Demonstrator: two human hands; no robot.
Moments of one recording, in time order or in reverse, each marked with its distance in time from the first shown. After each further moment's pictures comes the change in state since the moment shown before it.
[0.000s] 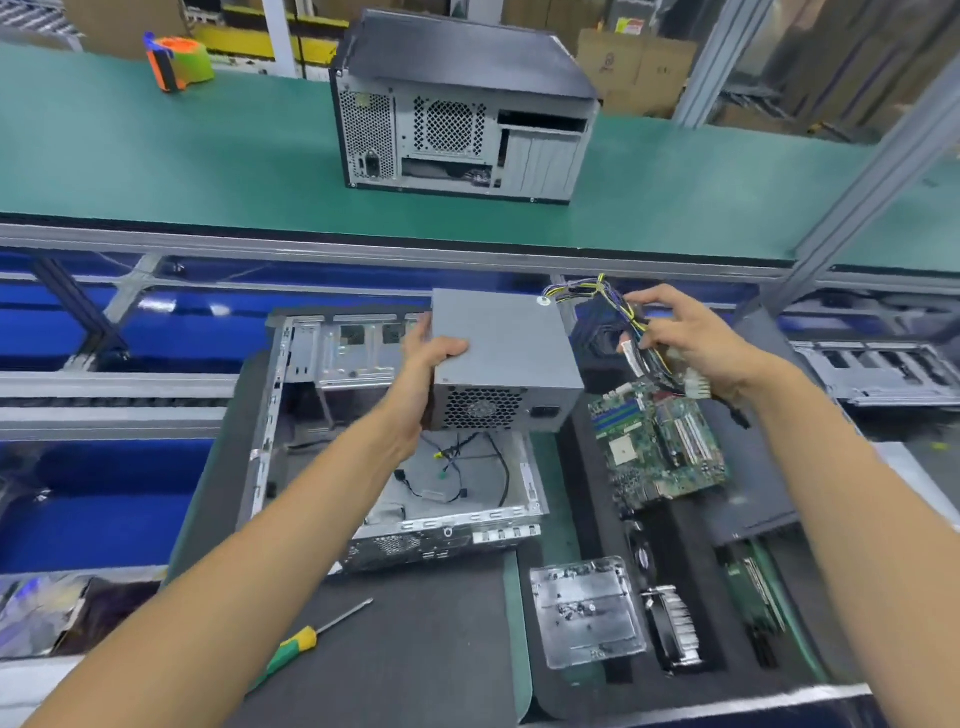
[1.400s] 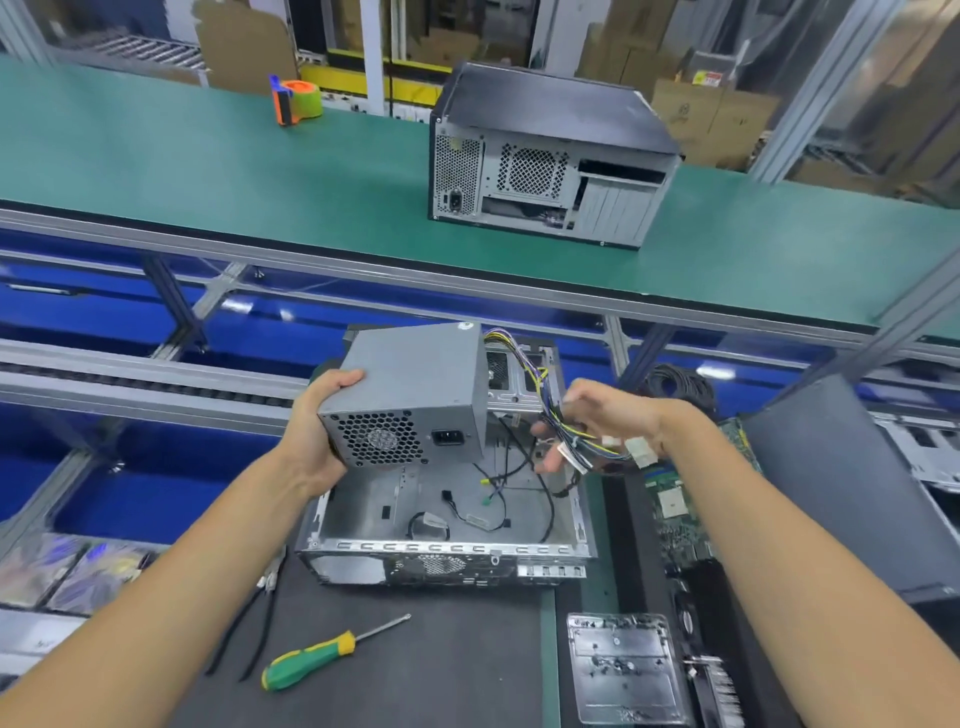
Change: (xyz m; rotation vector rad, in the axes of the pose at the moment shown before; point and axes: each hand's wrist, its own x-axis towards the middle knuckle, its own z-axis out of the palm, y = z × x) left_hand -0.045 0.012 -0.151 -0.289 0.127 -0.032; right_hand 0.044 -0.017 0.115 0.060 -0.942 0.395
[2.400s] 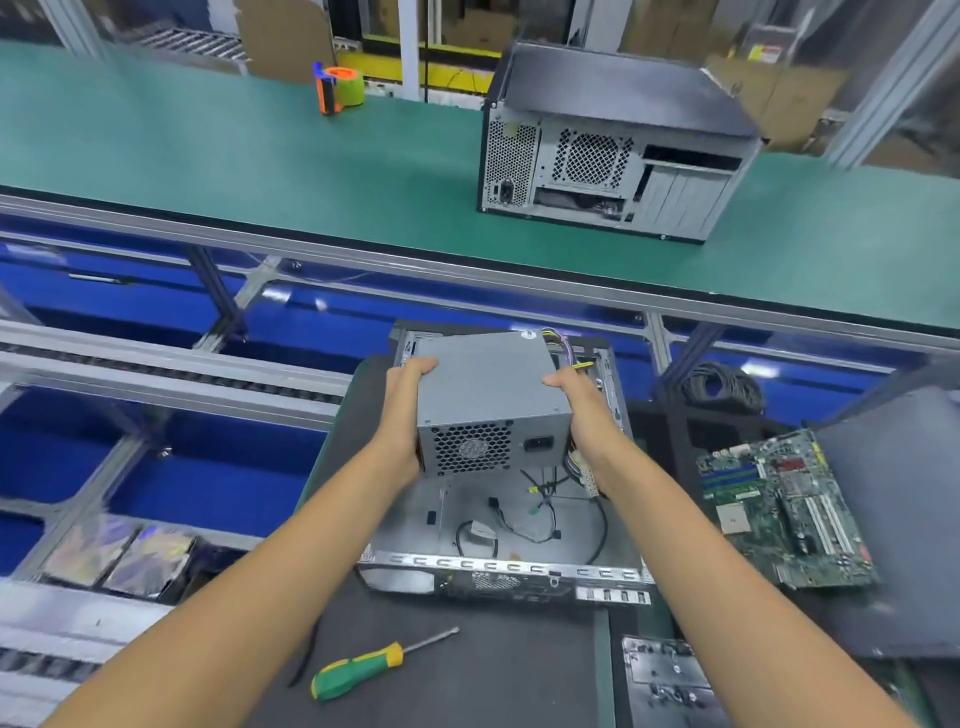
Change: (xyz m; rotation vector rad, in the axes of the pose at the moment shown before) left_hand 0.033 -0.005 0.026 0.026 0.252 -0.059; right_hand 0.092 -0.036 0.091 0.341 0.761 -0.305
